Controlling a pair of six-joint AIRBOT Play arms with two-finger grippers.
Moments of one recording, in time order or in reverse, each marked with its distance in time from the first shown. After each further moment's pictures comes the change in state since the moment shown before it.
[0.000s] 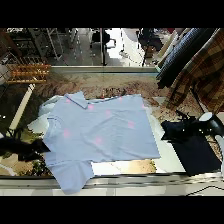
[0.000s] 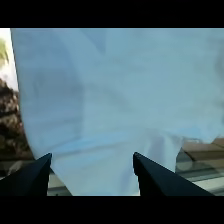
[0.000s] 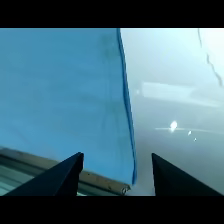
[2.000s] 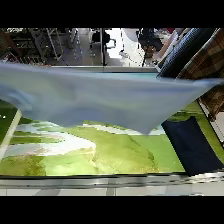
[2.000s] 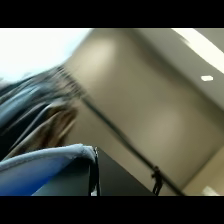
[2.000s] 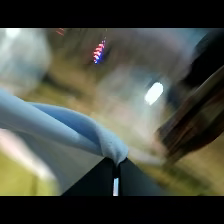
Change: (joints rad) left arm 0.299 0.260 0.453 -1.610 -0.111 0.254; right arm 0.057 0.601 0.731 0.002 0.013 -0.129
